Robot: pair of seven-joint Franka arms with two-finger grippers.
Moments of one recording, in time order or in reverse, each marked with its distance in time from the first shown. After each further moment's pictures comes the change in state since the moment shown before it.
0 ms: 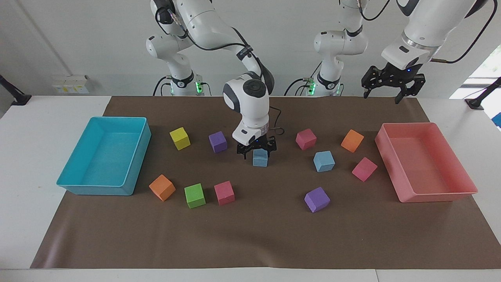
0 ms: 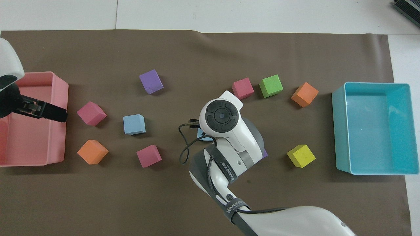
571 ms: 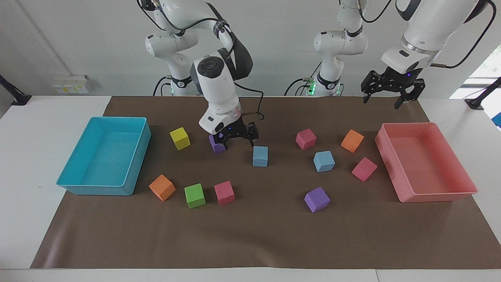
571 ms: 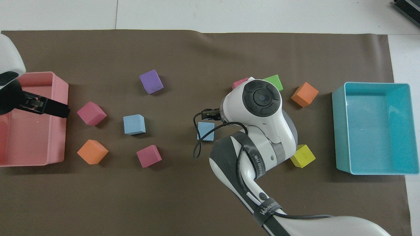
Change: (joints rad) left arm 0.000 0.021 -0.001 -0.002 -0.004 0.045 0.000; right arm -0.175 -0.174 -0.003 0.004 0.259 -0.165 -0.239
